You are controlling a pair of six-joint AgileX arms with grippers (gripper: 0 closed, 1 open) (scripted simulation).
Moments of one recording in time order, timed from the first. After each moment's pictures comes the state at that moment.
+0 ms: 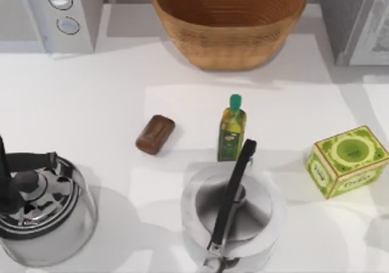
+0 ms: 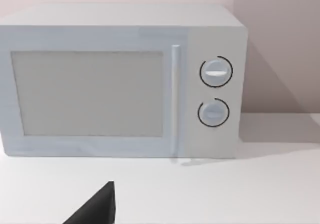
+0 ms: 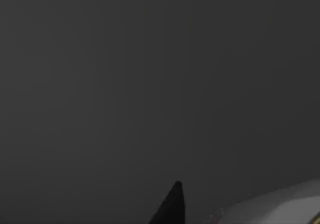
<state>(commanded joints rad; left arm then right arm) 0.00 0.00 0.00 0.00 0.00 0.00 0.13 1.83 2.41 -0.60 0.15 0.00</state>
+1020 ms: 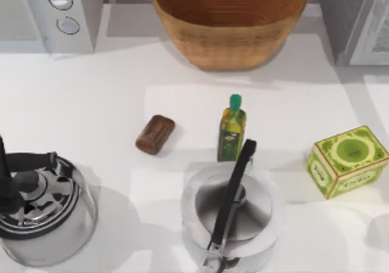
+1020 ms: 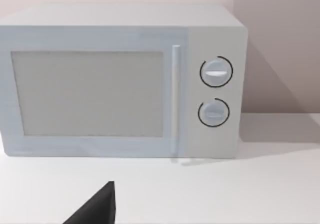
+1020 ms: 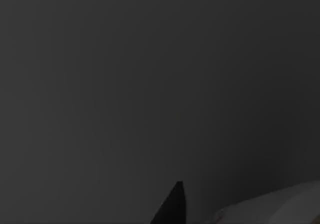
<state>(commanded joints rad) 0.00 0.00 0.00 0.00 0.00 0.00 0.10 2.09 2.76 -0.68 0.12 0.02</state>
